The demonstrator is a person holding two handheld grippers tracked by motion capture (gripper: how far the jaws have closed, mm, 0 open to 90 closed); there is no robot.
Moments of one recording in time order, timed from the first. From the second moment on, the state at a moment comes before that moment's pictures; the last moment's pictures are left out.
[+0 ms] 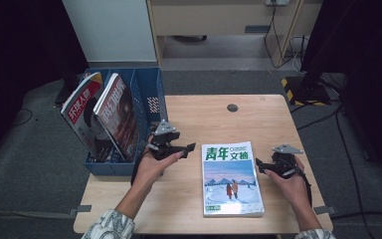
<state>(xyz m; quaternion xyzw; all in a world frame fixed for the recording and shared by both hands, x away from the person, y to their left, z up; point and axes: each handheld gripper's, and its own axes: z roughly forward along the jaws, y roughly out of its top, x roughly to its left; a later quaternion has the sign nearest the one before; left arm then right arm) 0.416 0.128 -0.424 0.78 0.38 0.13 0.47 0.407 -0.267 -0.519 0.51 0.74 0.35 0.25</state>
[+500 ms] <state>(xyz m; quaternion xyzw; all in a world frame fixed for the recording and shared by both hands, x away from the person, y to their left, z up) 0.405 0.083 -0.465 0.81 0.36 0.11 0.45 0.372 -0.272 -0.505 0.46 0.78 0.36 0.21</state>
